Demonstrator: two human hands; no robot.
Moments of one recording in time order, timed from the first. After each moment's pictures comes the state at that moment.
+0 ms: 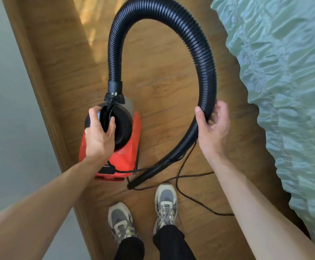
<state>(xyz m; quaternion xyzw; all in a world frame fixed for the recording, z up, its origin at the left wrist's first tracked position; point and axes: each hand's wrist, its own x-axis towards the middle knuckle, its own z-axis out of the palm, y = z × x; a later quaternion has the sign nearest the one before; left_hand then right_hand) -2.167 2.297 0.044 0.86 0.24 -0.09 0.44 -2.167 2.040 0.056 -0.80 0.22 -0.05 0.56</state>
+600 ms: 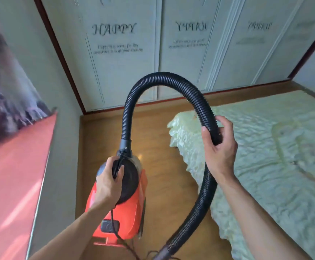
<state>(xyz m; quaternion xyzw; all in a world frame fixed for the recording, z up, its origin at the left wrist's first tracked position) -1.998 2.274 0.497 0.86 0.15 0.09 0.47 -1.952 2.007 0.571 -0.79 0.02 -0.31 0.53</state>
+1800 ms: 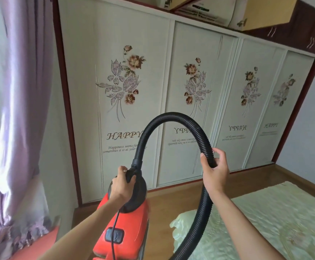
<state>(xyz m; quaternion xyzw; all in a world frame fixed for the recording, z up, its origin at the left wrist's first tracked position) -1.704 2.371 0.806 0.86 0.08 0.14 0.48 -1.720 2.100 0.868 -0.72 0.02 -0.40 0.56</state>
